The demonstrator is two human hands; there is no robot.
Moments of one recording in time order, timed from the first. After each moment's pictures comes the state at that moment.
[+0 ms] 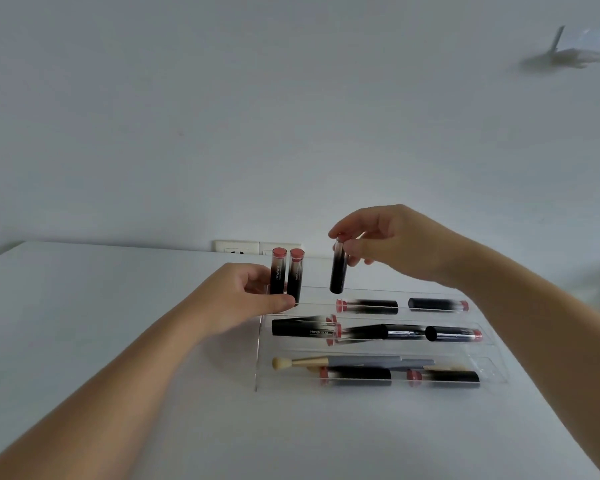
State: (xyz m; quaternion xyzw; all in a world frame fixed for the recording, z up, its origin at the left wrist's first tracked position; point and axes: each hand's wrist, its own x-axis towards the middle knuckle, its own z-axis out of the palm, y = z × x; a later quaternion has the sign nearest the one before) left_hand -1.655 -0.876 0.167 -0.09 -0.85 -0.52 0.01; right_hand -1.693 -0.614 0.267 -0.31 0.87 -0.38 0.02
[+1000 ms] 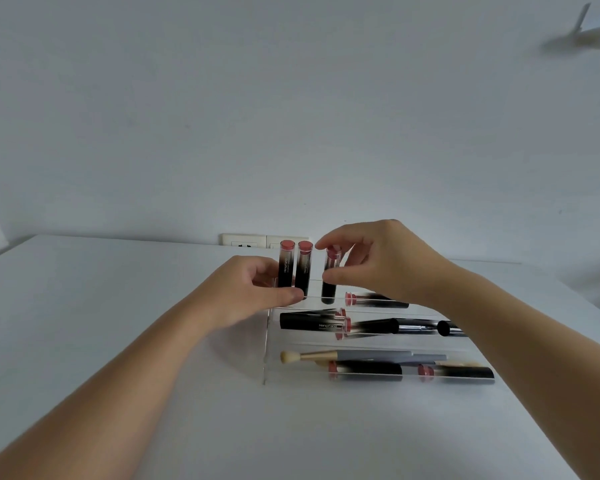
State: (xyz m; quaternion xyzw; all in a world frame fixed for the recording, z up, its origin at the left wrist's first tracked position) left_hand -1.657 -0.875 0.167 -0.09 -0.85 -0.52 0.01; right_hand -1.680 -0.638 0.237 -0.33 0.88 -0.33 -0.06
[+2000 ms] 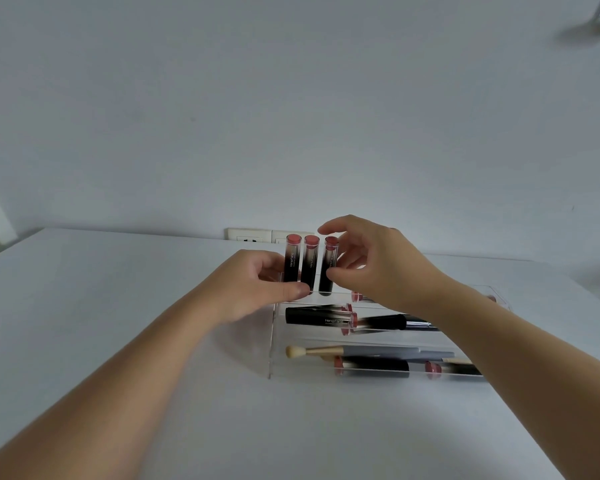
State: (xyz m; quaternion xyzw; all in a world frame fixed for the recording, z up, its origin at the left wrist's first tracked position) left_hand -1.654 -0.873 0.169 -0.09 -0.85 -0.52 0.01; right_hand -1.683 -0.647 0.213 -0.32 0.86 -0.39 -0.06
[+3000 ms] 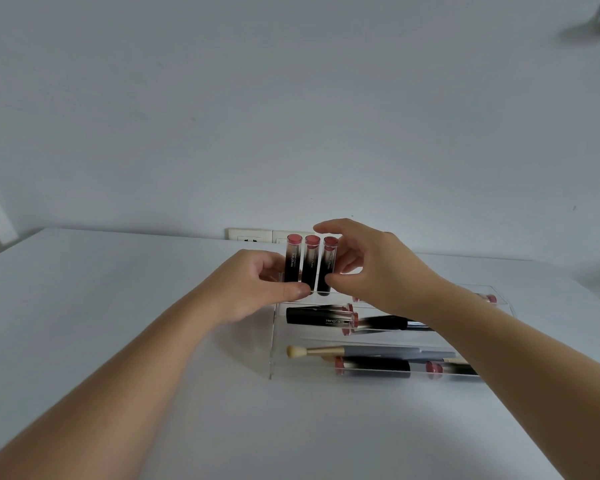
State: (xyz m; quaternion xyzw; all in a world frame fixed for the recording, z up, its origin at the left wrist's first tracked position) left_hand -1.654 -0.874 0.170 -0.09 -0.85 -0.52 0.01; right_hand -1.684 -0.649 0.208 -0.34 0.86 -0.37 -0.07
